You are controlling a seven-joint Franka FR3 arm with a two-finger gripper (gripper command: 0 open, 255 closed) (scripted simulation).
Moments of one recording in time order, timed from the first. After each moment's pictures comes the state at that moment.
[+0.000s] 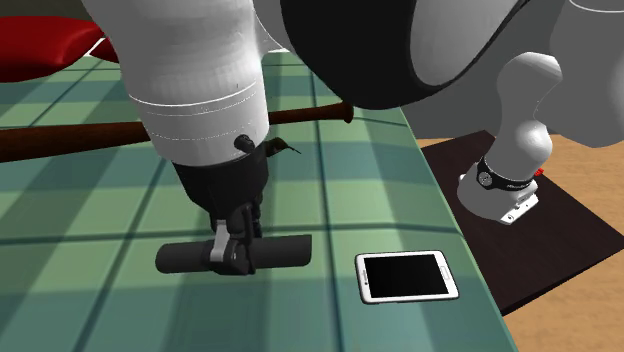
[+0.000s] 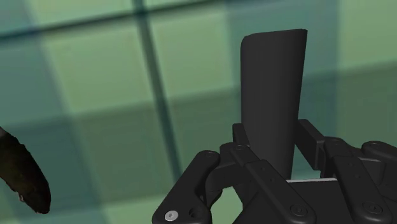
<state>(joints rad) 0.01 0.30 0.13 -1.54 0.04 1.87 0.51</state>
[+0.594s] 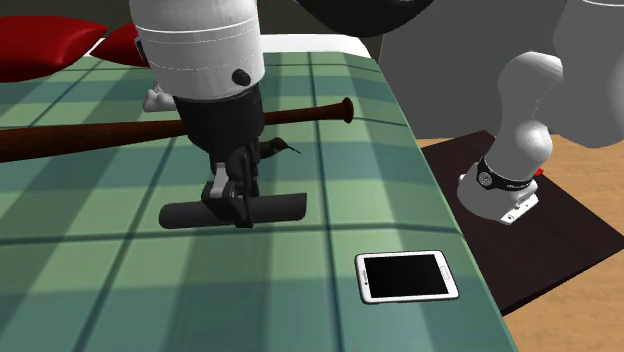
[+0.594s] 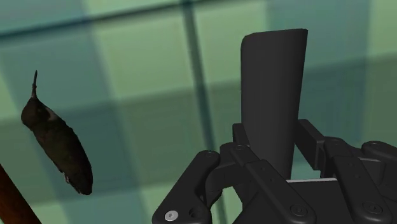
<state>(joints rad) -0.05 0.24 0.11 -1.57 0.05 1.84 0.43</state>
